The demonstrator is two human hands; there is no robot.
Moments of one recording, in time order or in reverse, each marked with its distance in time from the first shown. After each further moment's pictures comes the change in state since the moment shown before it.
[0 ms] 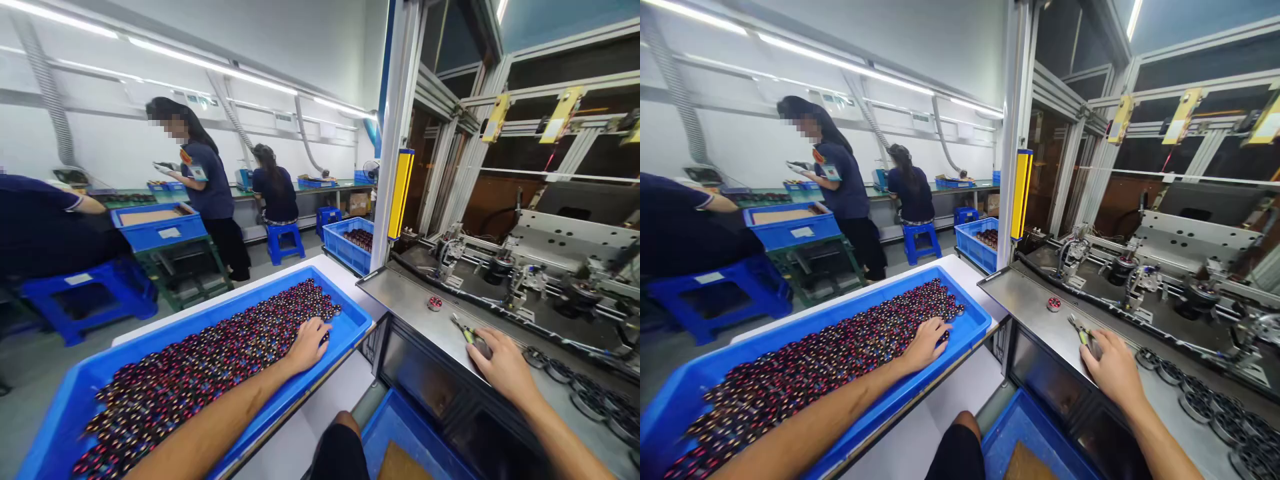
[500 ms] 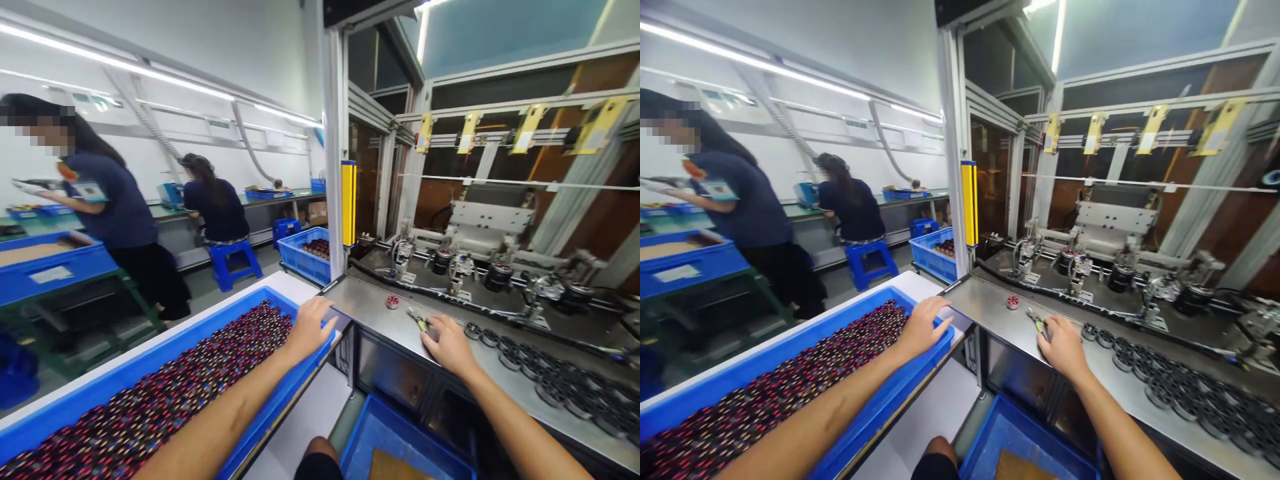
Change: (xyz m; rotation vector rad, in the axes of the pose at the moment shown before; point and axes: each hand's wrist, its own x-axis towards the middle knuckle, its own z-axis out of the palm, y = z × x) left_hand 0.090 0.088 -0.002 -0.164 0.062 0.164; right_hand -0.002 -0.018 -0.013 0.019 -0.093 0.087
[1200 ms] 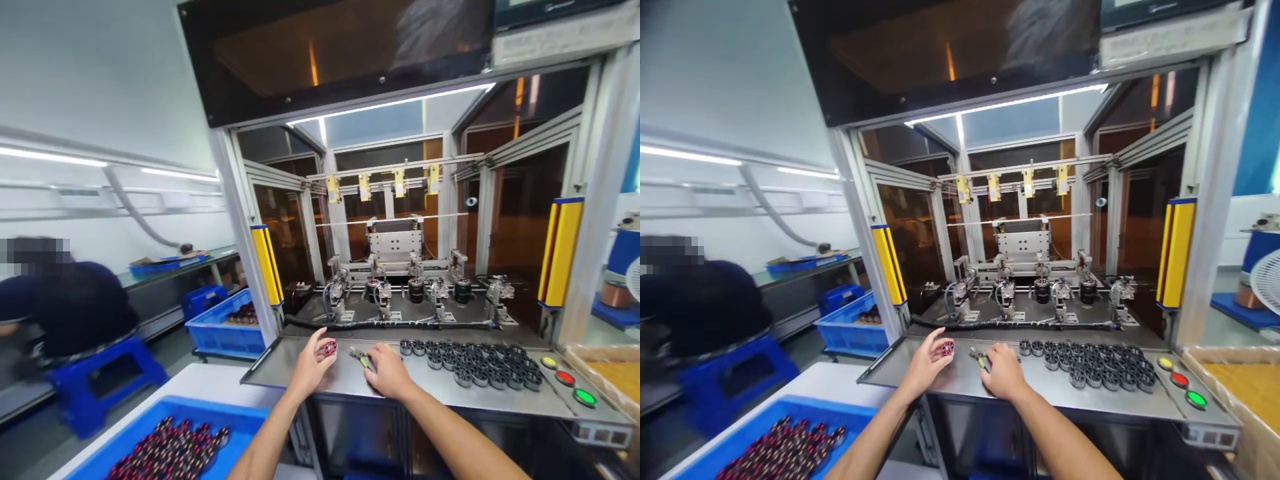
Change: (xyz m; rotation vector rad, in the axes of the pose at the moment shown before) left_hand 0.072 0.122 0.073 -0.693 -0.202 -0.035; right_hand -0.015 -0.010 -0.012 0.209 0.087 0.081
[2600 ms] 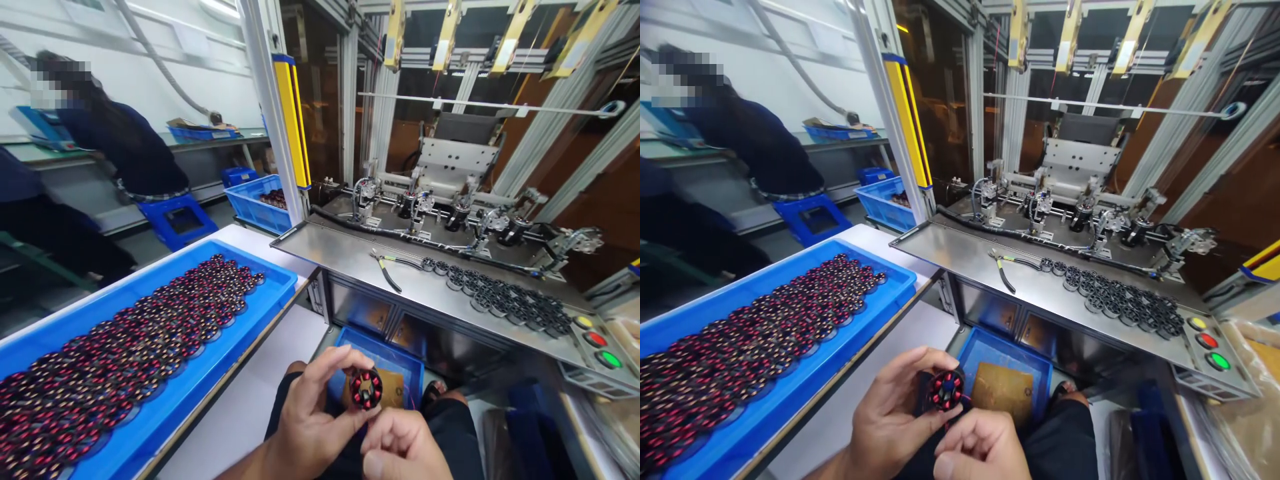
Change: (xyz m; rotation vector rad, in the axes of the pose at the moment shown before) left_hand -0.240 0.092 0.051 -0.297 0.180 0.251; right_hand -0.218 -0.126 -0.042 1.602 -0.588 0.536
